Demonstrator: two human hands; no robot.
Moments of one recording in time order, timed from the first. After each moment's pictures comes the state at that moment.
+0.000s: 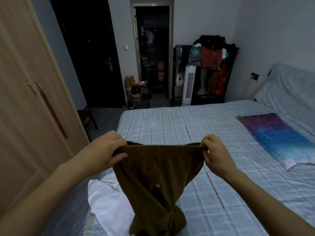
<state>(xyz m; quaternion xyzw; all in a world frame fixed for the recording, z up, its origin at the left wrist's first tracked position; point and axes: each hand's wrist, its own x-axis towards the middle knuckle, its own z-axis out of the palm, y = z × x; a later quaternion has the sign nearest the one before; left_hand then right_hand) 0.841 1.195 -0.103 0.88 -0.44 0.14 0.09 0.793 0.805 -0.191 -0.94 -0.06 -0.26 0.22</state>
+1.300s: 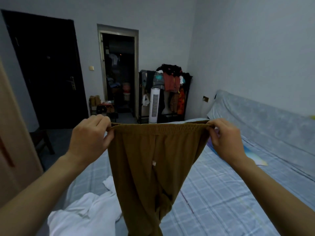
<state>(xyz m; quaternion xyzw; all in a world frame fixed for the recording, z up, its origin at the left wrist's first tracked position) 0.822 1.168 -0.037 0.81 -0.36 0.43 0.15 0.679 0.798 -0.040 -0.87 0.00 -0.49 0.10</state>
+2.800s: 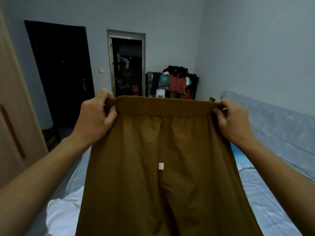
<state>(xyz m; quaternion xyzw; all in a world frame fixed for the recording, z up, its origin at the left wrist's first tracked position) 0.746 1.081 -0.002 0.78 -0.34 0.42 0.32 0.639 0.709 -0.006 -0.86 -0.01 -0.49 0.16</state>
